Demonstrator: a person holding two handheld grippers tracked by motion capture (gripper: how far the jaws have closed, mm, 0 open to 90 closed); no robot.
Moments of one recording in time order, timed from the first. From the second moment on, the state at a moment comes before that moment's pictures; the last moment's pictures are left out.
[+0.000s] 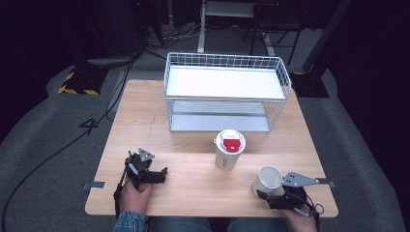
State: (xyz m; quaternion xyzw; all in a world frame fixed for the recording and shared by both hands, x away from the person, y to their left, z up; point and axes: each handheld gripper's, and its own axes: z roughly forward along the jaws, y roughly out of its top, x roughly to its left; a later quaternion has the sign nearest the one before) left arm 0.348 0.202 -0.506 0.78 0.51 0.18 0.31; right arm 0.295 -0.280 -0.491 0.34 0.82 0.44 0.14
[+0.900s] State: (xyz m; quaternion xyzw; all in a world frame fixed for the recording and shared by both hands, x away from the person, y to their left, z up) left arm 0.348 0.202 -0.506 0.78 0.51 0.18 0.31; right arm 0.317 -0.273 -0.450 0.33 0.82 0.45 0.16
